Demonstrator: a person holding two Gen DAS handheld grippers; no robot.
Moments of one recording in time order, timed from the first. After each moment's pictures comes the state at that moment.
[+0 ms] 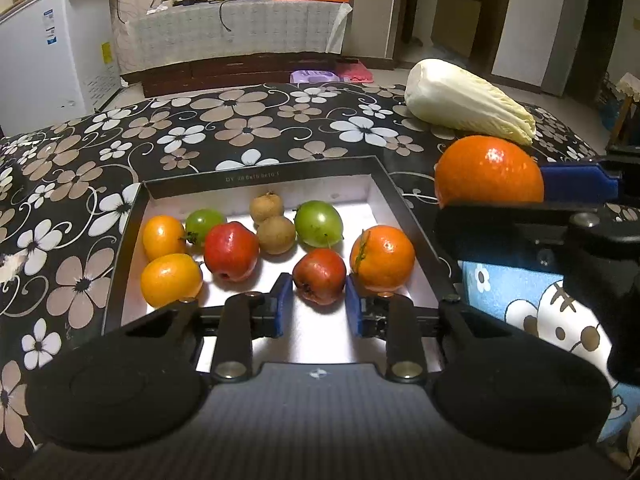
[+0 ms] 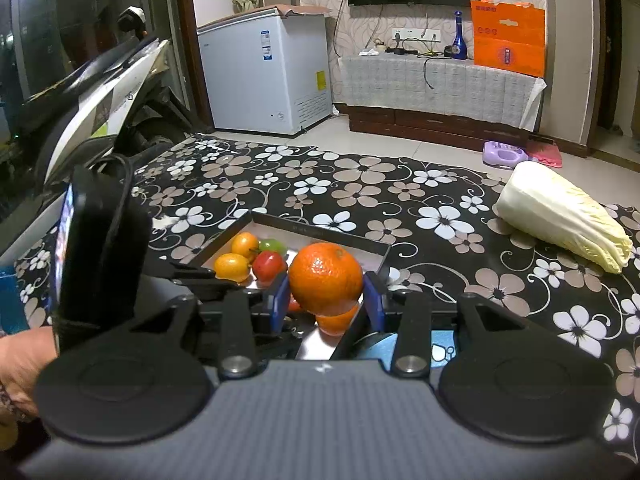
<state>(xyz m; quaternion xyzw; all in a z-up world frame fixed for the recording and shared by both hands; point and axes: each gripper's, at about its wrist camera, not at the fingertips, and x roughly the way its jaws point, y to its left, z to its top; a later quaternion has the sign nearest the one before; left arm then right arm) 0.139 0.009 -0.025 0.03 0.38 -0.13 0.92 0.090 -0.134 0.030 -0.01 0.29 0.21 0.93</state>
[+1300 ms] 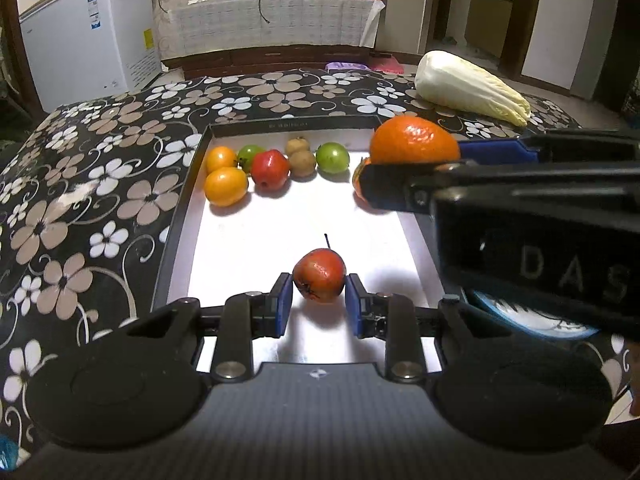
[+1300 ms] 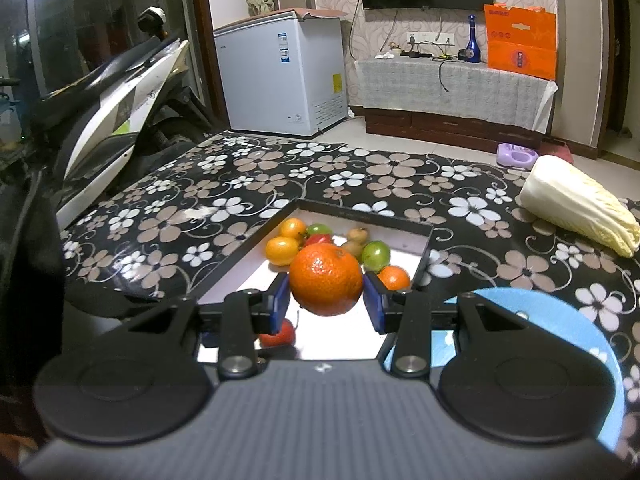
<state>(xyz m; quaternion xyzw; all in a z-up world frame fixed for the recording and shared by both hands) 0.035 0.018 -0.004 0.02 0.39 -0.08 0.92 0.046 -0.111 0.031 0.00 0.28 0.23 0.93</state>
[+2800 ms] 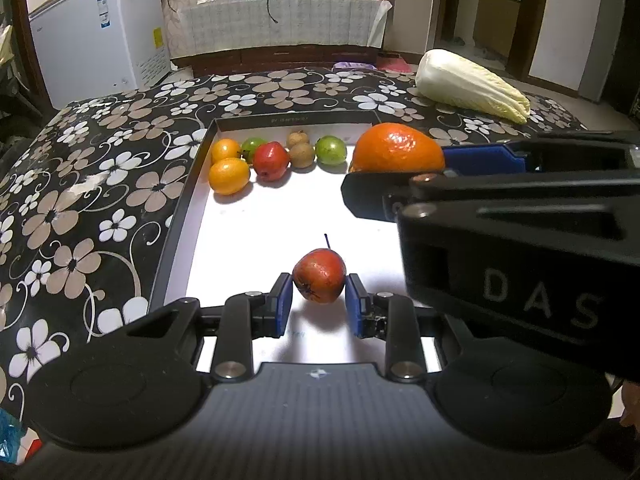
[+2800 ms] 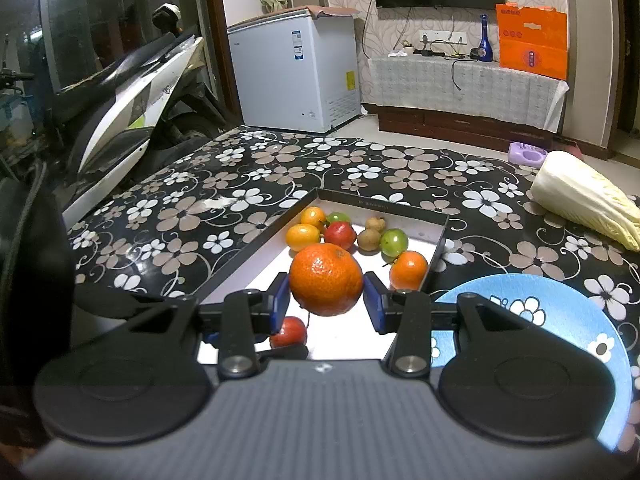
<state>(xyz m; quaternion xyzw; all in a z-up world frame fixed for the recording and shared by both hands) 0.022 0.013 0.000 0.02 0.39 -0.06 0.92 0.030 -0.109 0.030 -0.01 0.28 0.25 0.93</state>
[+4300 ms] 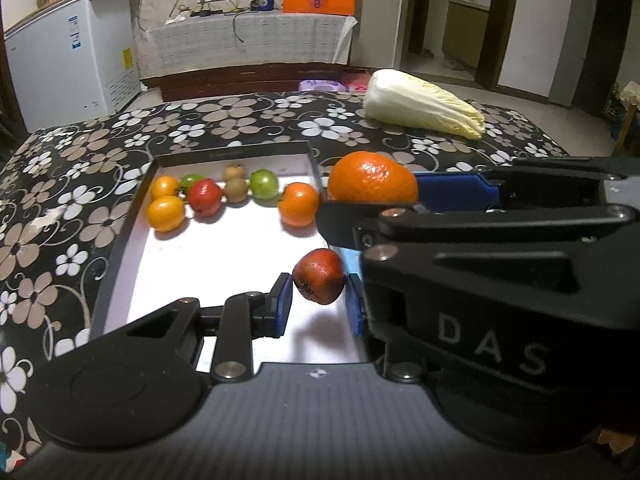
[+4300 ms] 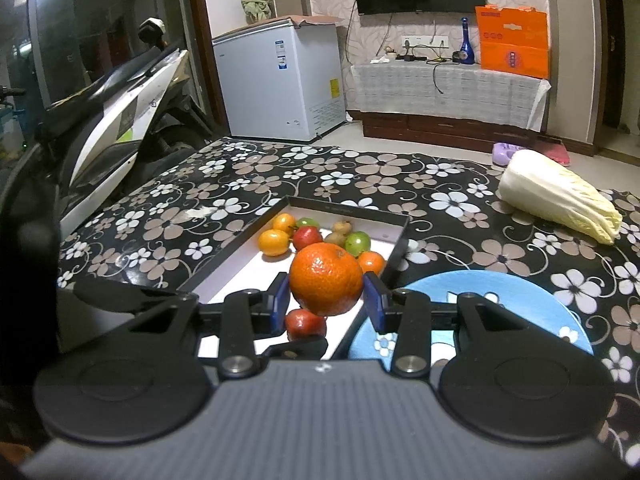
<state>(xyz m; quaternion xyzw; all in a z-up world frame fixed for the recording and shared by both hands) 0.021 -0.032 0.014 0.02 0.37 -0.11 0.92 0.025 -0.145 0.037 0.01 0.28 0.23 0.93</state>
